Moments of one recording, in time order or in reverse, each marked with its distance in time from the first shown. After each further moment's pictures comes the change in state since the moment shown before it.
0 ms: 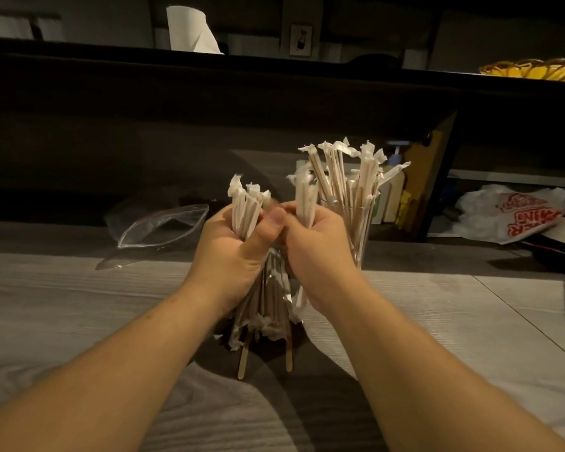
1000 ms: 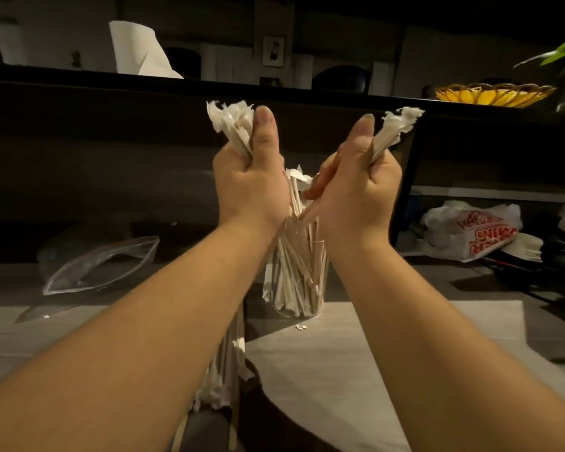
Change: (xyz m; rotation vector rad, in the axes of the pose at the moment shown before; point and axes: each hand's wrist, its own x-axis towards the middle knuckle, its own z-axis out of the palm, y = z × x) left_hand 0.093 0.052 0.096 -0.248 0.218 0.192; right_hand 0.056 -0.066 -0.058 0.103 0.445 -0.409
